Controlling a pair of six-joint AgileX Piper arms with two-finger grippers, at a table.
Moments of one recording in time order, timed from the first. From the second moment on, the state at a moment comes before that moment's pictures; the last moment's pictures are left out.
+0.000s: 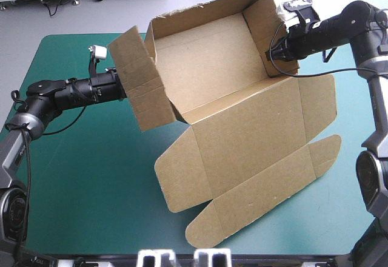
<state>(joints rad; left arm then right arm) 0.07 1.57 -1.14 -1.53 1.19 1.24 0.02 1.80 -1.98 0.56 1.24 -0.52</state>
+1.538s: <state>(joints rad) 0.04 1.54 -1.25 -1.43 1.18 1.09 0.13 1.83 -1.98 0.28 1.11 -0.38</state>
